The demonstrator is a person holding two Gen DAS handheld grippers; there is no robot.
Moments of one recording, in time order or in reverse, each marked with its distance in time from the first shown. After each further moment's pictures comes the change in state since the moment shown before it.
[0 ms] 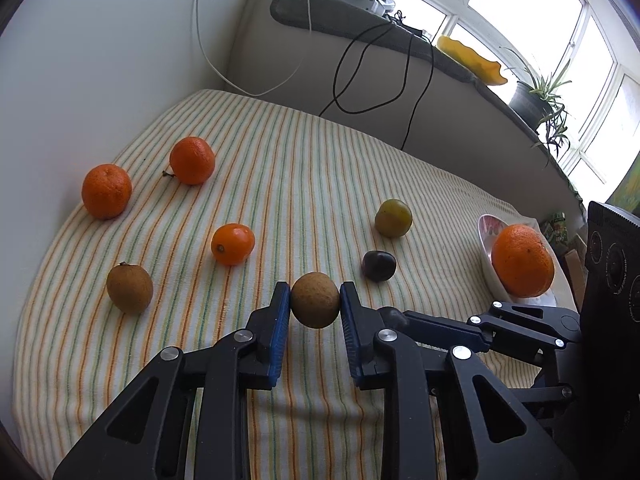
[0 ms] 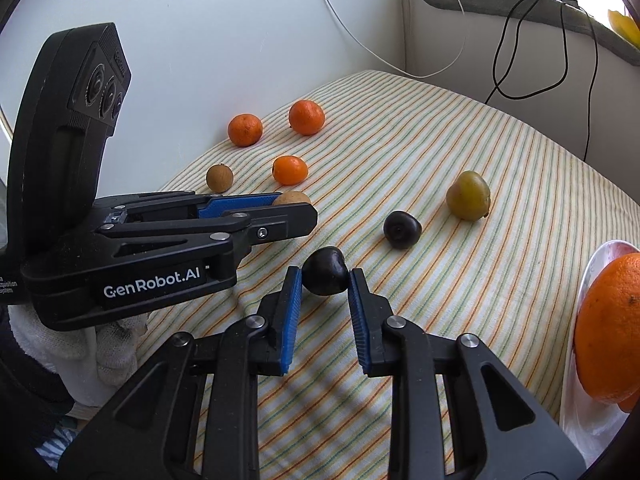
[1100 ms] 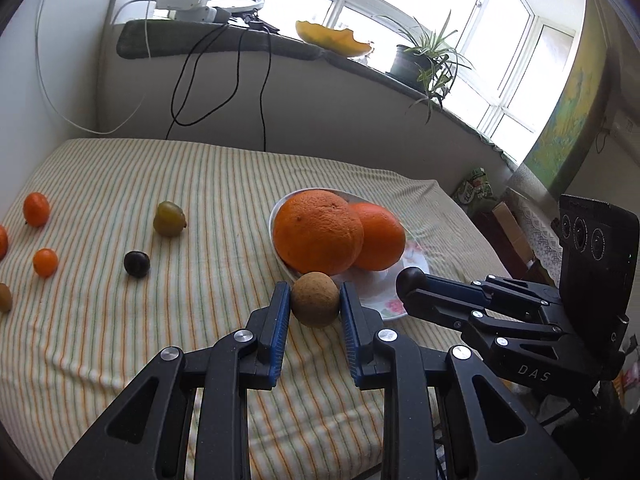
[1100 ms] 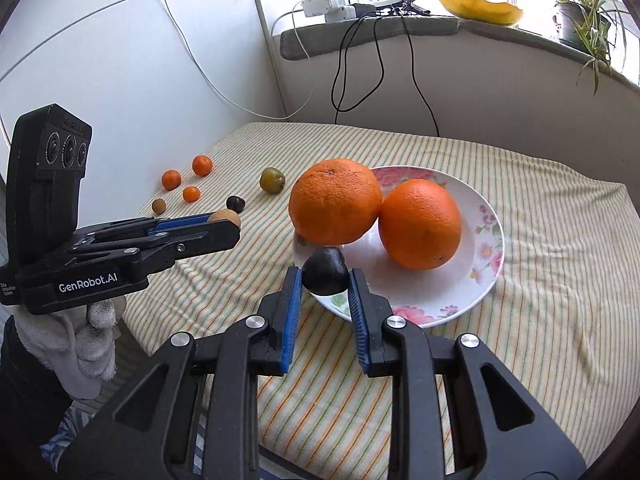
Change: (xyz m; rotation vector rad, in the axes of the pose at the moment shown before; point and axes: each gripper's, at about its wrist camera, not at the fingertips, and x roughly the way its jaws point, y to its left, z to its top) left arm -0.003 -0.162 -0.020 0.213 -0.003 -0.221; right arm -0.167 -0.104 -0.093 0.227 -0.167 -0.183
